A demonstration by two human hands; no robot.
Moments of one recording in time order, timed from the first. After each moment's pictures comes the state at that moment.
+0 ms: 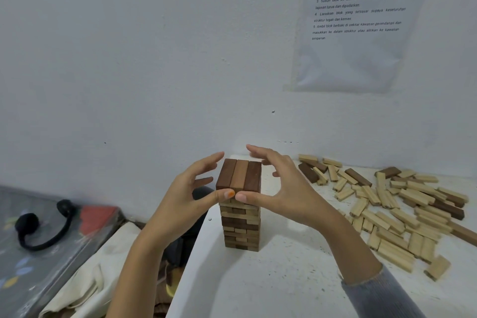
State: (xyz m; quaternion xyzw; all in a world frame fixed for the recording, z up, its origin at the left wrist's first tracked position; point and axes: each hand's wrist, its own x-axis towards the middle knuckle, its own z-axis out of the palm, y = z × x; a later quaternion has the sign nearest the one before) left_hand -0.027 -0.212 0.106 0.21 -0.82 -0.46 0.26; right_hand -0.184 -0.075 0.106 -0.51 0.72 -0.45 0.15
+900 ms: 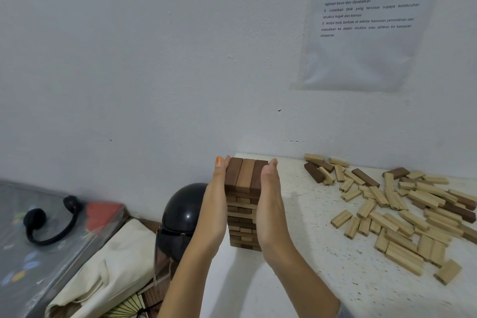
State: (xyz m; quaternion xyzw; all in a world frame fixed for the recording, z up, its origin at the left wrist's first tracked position) left_hand -0.060 -0.167 0.100 0.30 -0.61 -0.68 0.29; right_hand -0.113 -0.112 0.081 -0.23 0.63 -0.70 0.26
